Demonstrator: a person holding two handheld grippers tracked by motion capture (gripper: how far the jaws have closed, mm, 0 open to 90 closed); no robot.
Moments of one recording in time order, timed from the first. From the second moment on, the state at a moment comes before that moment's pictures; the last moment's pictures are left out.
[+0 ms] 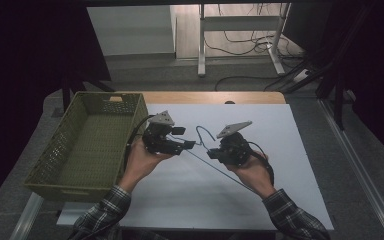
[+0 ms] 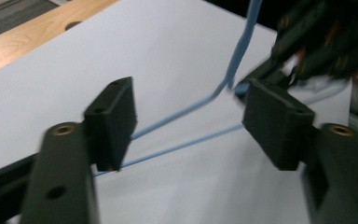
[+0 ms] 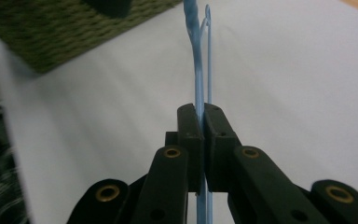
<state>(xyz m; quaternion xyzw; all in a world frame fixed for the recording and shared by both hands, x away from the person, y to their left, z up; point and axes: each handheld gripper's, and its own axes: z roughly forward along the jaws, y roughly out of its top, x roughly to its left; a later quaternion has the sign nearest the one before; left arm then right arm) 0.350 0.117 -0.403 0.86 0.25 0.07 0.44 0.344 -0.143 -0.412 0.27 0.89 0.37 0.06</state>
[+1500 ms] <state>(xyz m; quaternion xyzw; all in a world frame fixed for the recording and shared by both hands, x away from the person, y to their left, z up) 0.351 0.106 -0.379 0.91 0.24 -0.05 0.35 0.305 -0.205 -0.379 0.27 0.85 0.45 0.09</state>
